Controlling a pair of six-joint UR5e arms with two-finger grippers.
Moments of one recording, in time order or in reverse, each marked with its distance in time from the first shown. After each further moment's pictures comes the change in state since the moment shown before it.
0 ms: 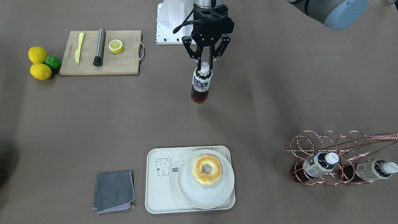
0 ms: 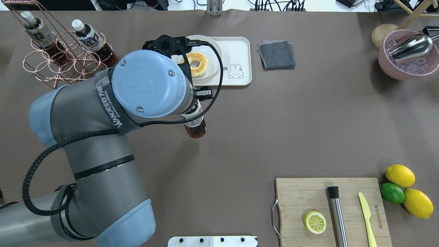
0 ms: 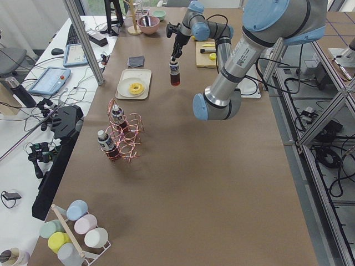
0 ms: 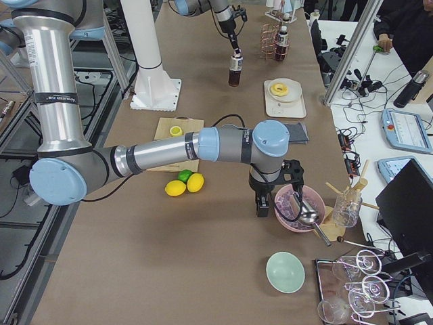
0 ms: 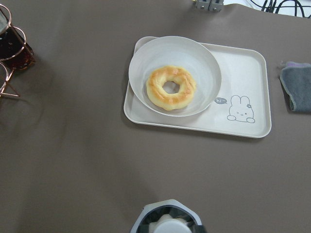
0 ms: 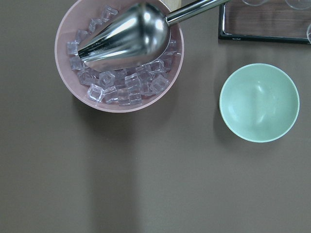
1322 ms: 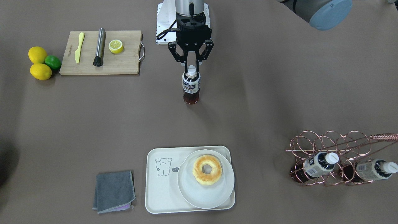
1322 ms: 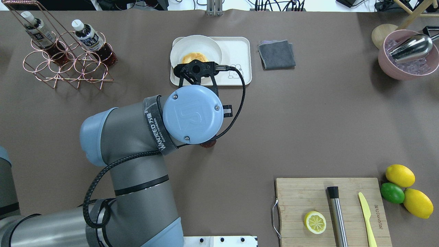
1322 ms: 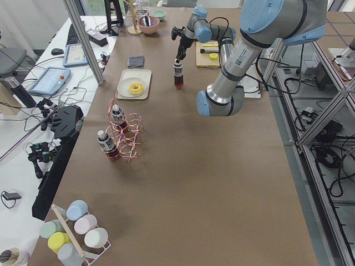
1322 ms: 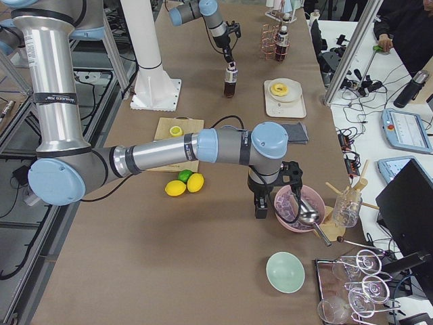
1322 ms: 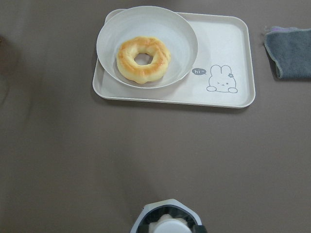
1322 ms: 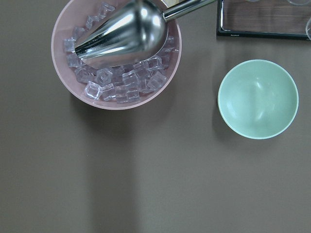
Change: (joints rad) left arm 0.092 -0.041 0.105 -0.040 0.076 -0.008; right arm 0.001 -0.008 0.000 0.002 0.000 0.000
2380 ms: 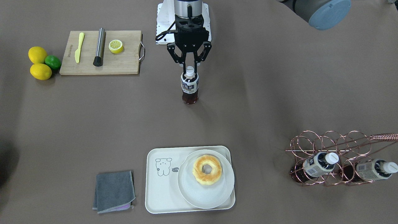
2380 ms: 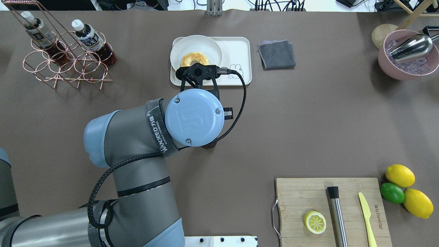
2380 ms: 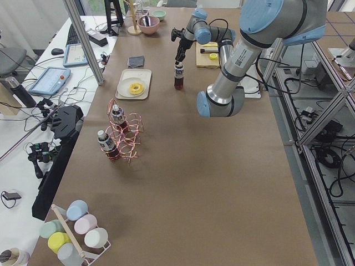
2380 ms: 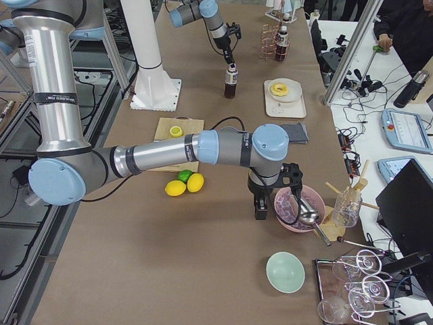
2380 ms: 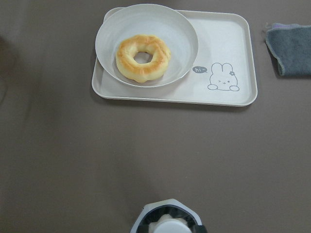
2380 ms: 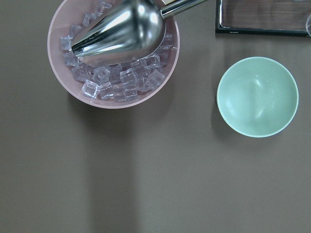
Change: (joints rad) left arm 0.002 0.009 0.015 -0.019 0.025 0.008; right arm -0.001 0.002 -0.012 0.000 0.000 0.000
